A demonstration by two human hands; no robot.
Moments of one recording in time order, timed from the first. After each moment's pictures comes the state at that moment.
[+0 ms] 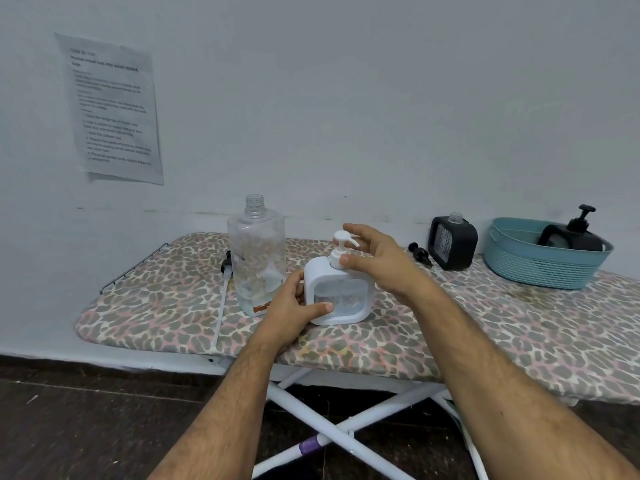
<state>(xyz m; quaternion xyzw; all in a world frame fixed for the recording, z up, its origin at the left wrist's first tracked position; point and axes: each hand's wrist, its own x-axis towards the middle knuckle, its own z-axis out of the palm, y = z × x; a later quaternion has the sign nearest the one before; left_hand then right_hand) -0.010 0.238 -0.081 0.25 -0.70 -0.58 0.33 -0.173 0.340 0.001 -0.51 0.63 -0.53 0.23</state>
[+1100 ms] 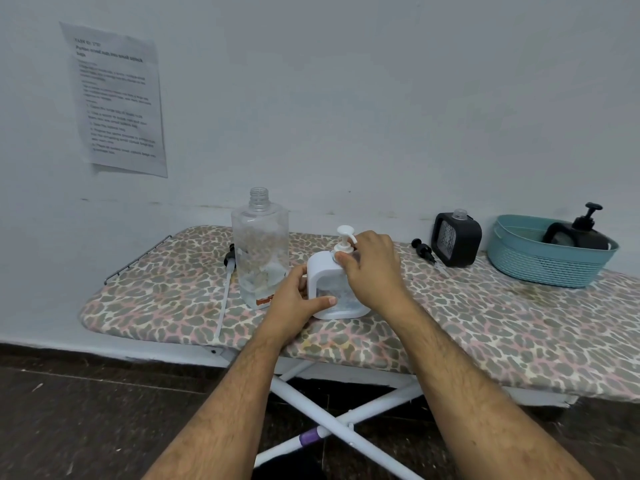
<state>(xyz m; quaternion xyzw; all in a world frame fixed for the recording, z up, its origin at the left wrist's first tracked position) -0.011 0.235 -0.086 0.27 -0.72 -0.54 0.35 -0.135 0.334 -0.011 -0.51 0.77 -0.36 -0.09</state>
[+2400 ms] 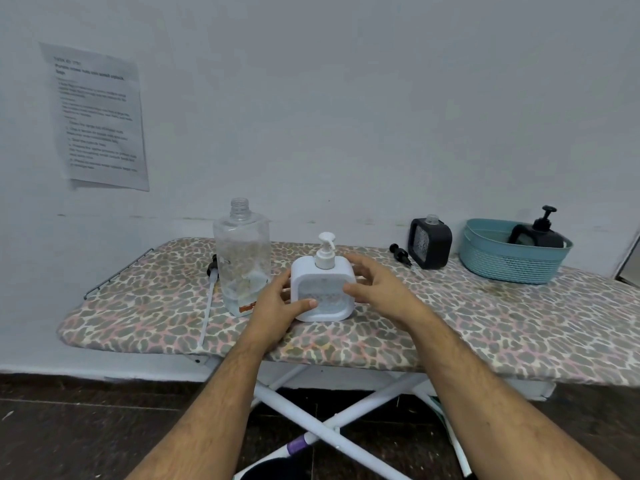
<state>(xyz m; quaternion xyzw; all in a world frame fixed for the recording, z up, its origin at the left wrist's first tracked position) -0.005 0.245 -0.077 0.25 -0.73 -0.53 0.35 -0.177 0.372 -0.033 -0.47 0.64 -0.53 0.29</state>
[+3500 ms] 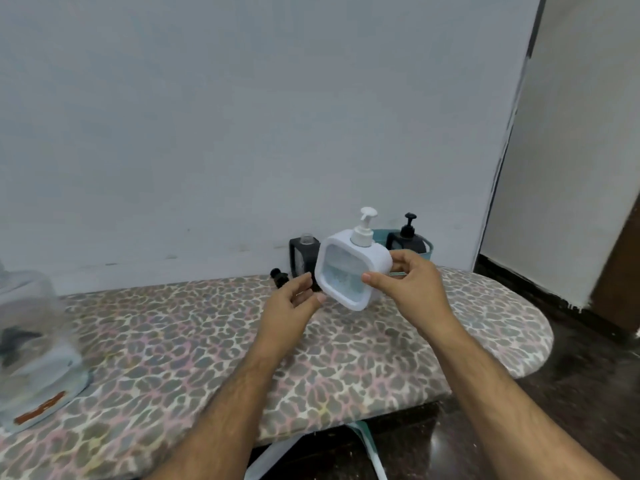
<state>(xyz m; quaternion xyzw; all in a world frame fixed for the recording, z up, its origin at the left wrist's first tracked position) -0.225 0.347 -0.052 0.15 -0.75 -0.56 0.31 -0.337 0.523 -0.003 -0.28 0.74 -0.61 -0.03</state>
